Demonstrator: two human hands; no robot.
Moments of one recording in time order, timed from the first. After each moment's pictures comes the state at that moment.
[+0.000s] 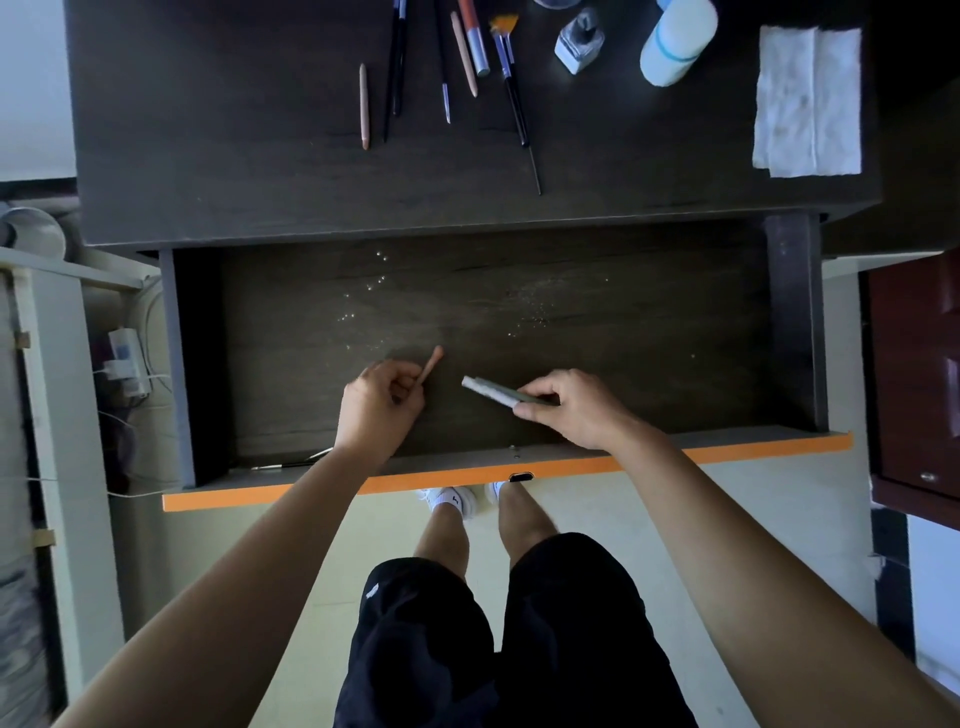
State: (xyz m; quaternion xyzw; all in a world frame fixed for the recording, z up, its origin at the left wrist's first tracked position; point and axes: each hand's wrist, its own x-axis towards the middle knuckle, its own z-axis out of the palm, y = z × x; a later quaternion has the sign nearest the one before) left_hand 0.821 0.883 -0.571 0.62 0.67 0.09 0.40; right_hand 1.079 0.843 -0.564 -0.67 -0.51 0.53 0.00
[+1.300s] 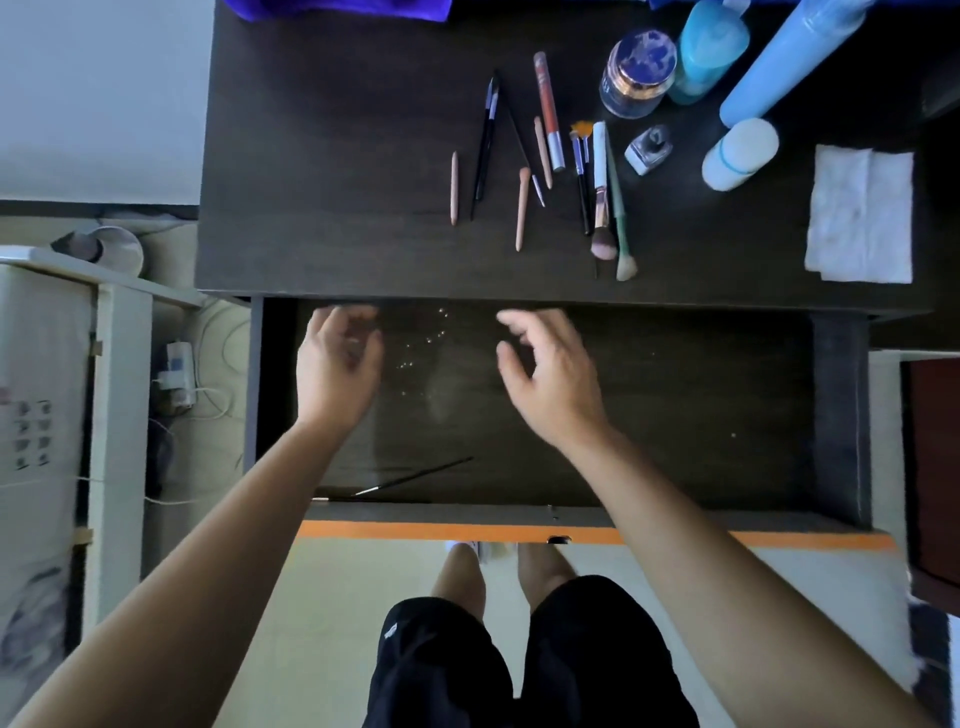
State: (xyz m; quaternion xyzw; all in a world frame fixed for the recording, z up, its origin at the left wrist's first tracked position) left_hand 0.757 0.975 -0.519 0.61 0.70 0.24 0.28; right_hand 0.996 0.934 -0.516 -0.66 -0.63 0.28 0.29
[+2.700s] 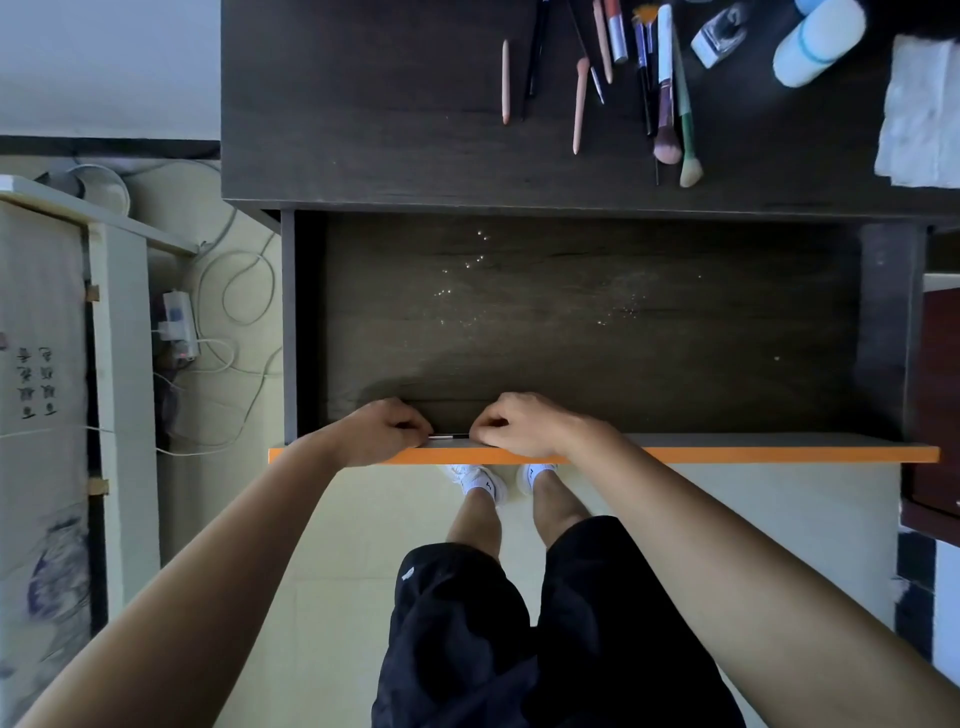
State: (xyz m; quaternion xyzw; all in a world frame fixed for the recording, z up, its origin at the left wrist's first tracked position) left_hand 0.694 0.880 -0.554 0.60 0.52 -0.21 0.57; right_hand 0.922 0.857 -0.563 -0.54 -0.57 0.60 -0.17
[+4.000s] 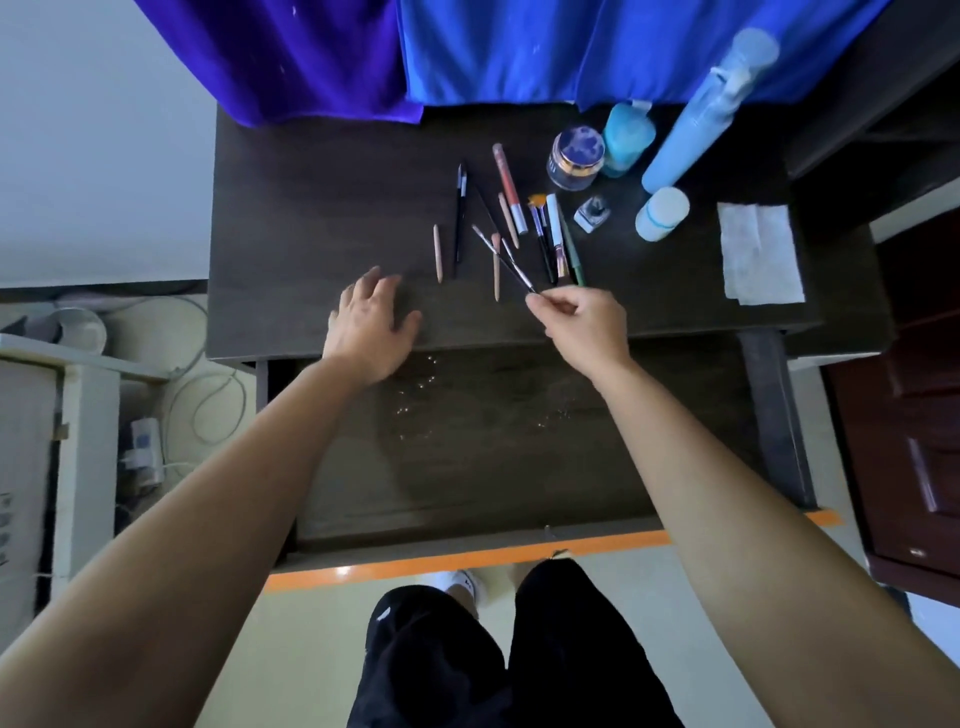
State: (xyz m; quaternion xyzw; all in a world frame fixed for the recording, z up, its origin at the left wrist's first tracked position) left_hand 0.790 1.067 -0.478 0.72 0.62 0.03 0.30; right_hand 1.035 1.006 -0.466 -0.78 -0.43 0.34 0.28
